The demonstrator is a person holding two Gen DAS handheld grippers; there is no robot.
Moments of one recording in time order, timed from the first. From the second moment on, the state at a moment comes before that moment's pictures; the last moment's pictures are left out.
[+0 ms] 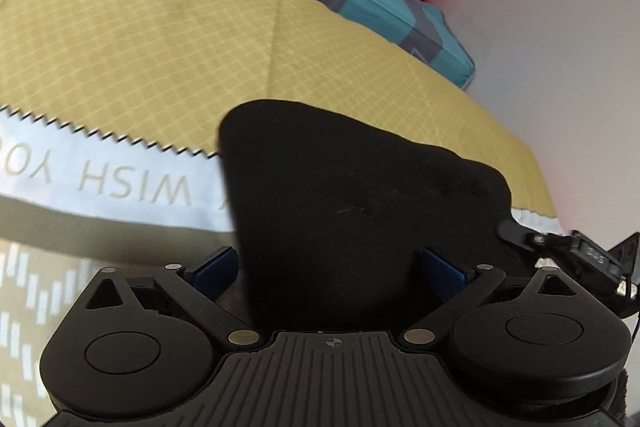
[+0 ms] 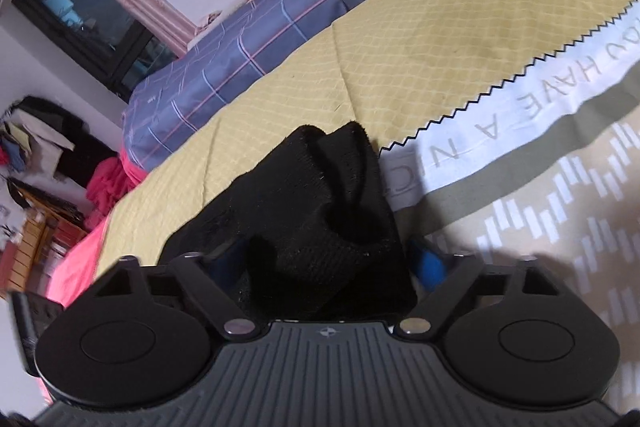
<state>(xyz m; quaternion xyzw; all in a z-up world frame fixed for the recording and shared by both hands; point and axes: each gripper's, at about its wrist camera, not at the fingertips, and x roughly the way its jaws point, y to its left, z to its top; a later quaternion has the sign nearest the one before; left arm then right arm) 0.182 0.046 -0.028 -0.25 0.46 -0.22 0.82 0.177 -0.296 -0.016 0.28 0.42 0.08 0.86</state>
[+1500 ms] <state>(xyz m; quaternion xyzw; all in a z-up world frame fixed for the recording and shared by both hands) 0.025 -0.029 0.041 0.04 0.43 -0.08 0.90 -0.034 -0.334 0.043 0.14 0.36 -0.06 0.92</state>
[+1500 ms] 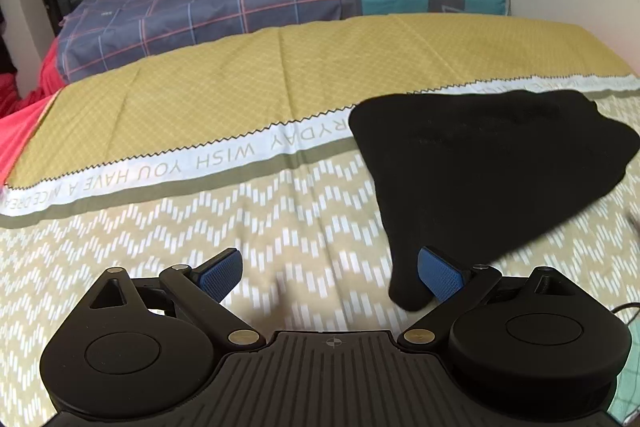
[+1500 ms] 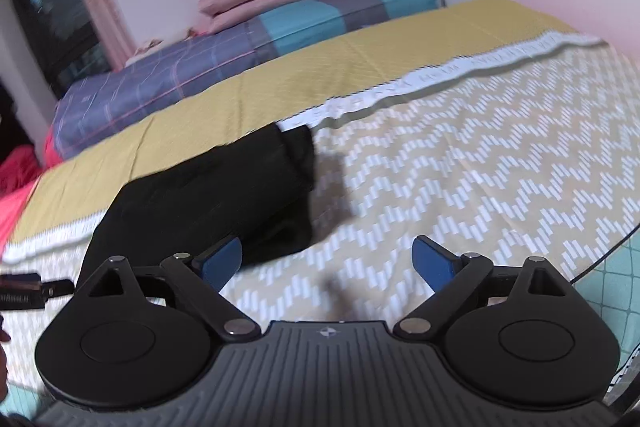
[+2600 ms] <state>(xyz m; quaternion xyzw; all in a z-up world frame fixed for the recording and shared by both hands) 0.008 -0.063 0.032 0.10 0.45 -0.07 0.89 -0.038 -0.256 0.028 0.00 0.39 0.03 0.92</state>
